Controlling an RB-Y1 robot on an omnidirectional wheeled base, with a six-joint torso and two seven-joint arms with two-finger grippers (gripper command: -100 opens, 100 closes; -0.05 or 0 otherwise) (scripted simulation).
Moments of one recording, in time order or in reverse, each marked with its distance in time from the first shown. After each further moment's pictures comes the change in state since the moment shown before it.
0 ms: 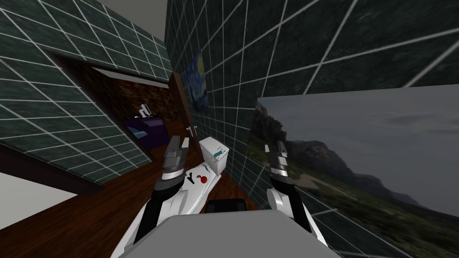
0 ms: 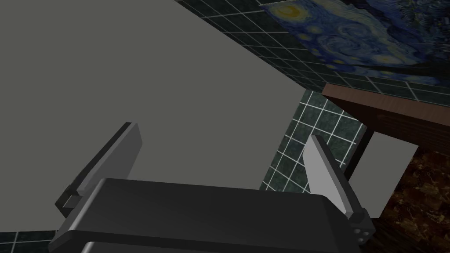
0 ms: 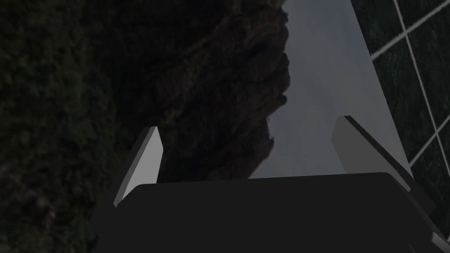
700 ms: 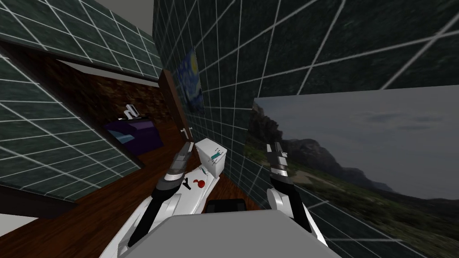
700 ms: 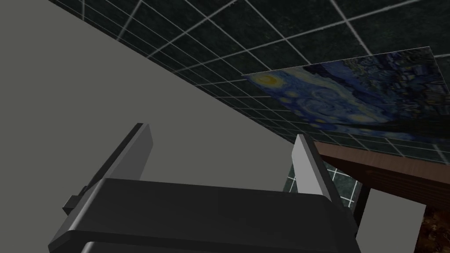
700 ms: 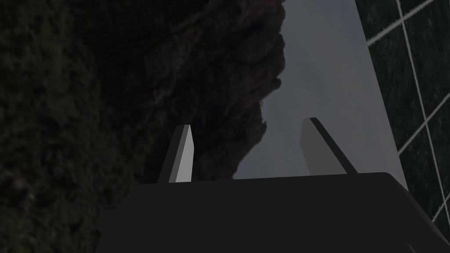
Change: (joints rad) left arm -0.009 0.163 0.064 0.125 -0.109 -0.048 0.095; right arm 0.000 0.000 0.000 0.000 0.000 0.000 0.000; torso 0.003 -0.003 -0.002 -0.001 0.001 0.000
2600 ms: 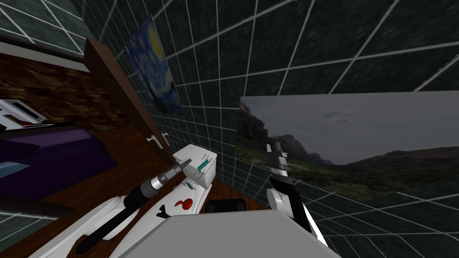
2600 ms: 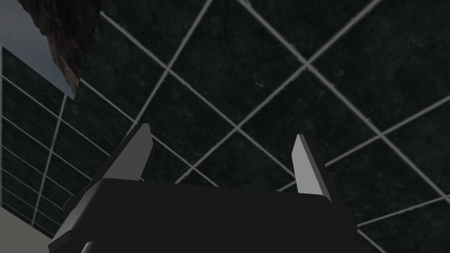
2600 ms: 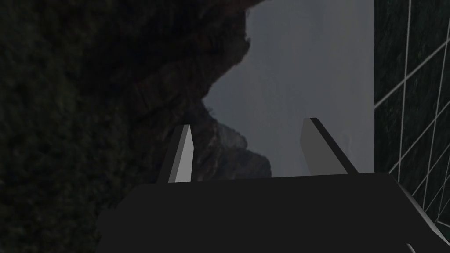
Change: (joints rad) left arm 0.006 0.503 0.180 0.401 -0.354 -0.145 0.375; right arm 0.000 0.000 0.000 0.000 0.000 0.000 0.000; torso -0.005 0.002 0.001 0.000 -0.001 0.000
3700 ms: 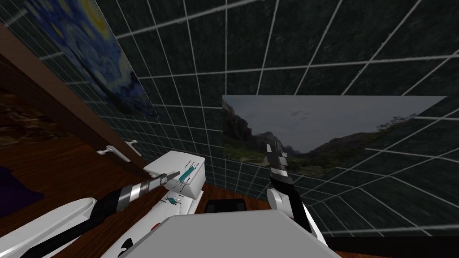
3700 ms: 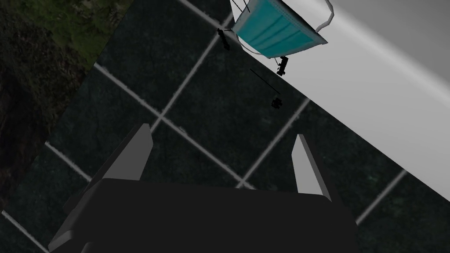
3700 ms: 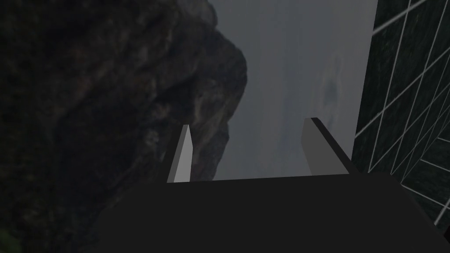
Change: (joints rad) left arm 0.044 0.306 0.007 0.247 -0.203 -0.084 0.235; right arm 0.000 0.000 0.000 0.000 0.000 0.000 0.000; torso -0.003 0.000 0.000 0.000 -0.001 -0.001
